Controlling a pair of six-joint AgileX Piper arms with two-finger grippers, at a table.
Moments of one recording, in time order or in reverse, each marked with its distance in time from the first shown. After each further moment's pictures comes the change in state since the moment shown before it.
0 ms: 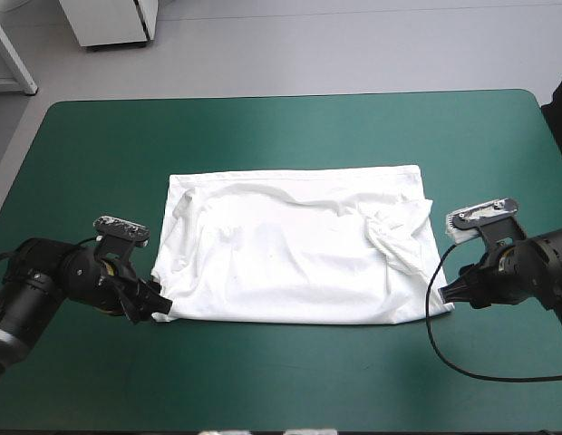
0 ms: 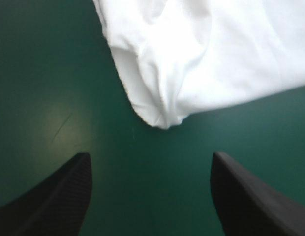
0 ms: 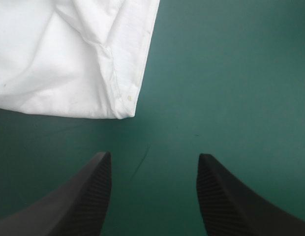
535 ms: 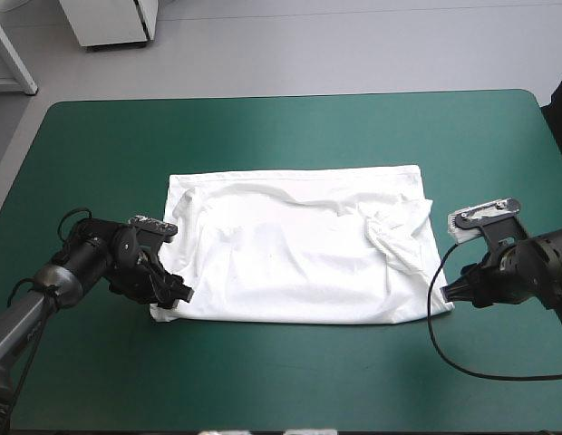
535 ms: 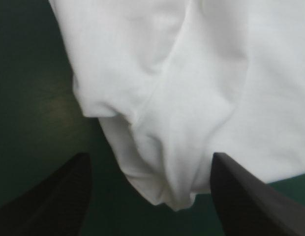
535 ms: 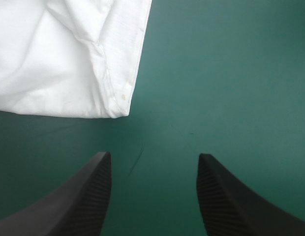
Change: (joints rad) left arm 0.000 0.298 0.016 -0.007 -0.170 0.001; right arm -0.011 -0.002 0.003 -0.009 -0.001 0.000
